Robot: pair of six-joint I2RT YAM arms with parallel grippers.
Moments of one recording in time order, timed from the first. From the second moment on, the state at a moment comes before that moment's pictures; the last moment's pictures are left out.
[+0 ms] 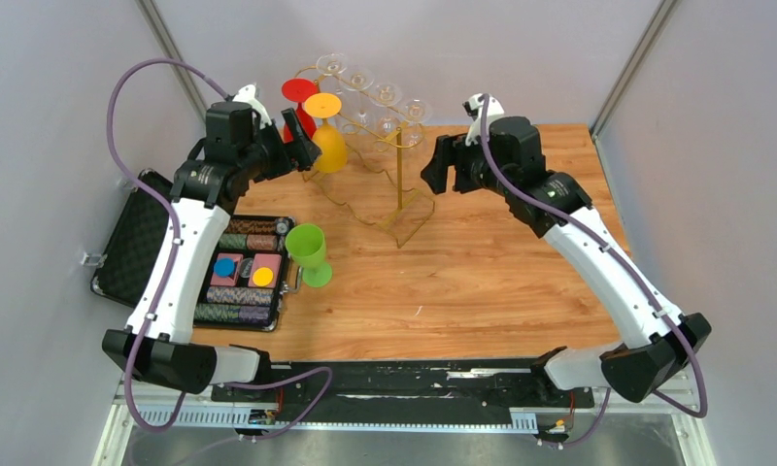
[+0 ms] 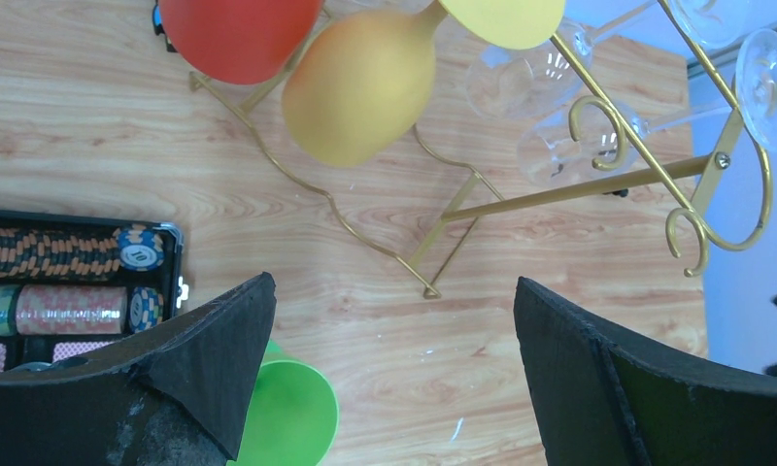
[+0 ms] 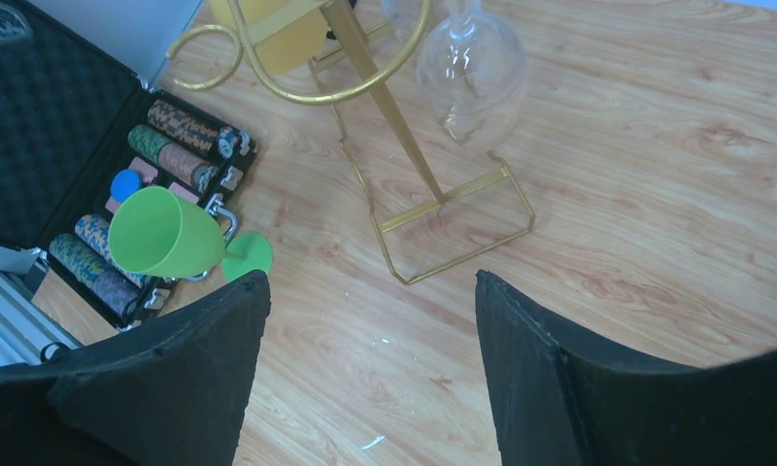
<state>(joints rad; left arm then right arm) -0.21 1.32 1.58 -0.77 0.08 -0.49 0.55 1.35 1.54 -0.60 -0.06 0.27</state>
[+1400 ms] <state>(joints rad) -0.17 1.21 1.56 -0.82 0.21 -0.48 0.43 1.42 0.91 0.46 -0.44 0.23</state>
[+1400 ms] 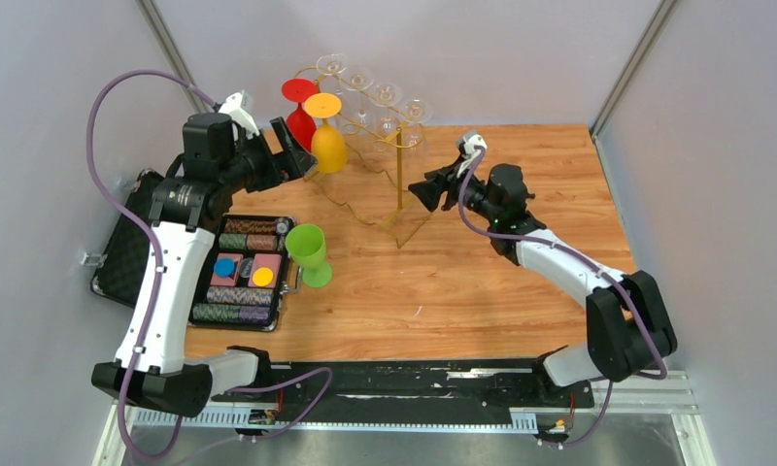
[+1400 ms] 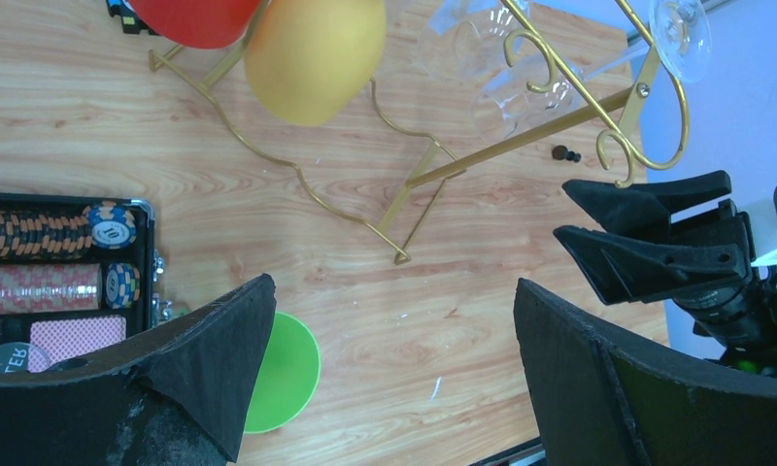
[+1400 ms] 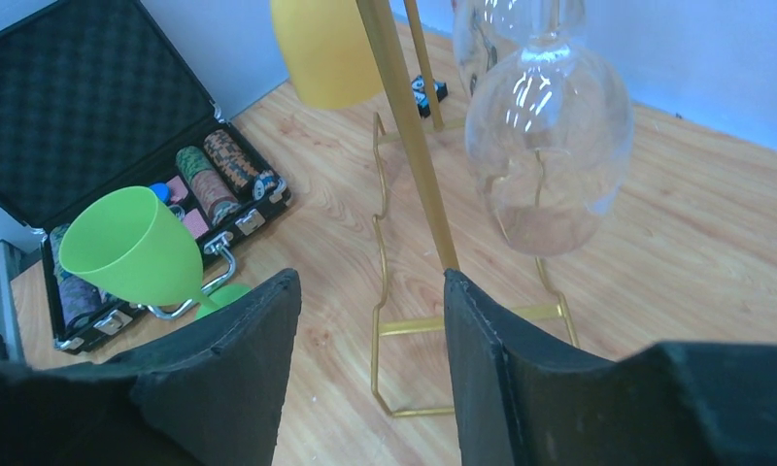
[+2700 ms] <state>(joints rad) -0.15 1.19 1.55 -0.83 0.21 -0.43 0.49 1.79 0.99 0.99 -0.46 0.08</state>
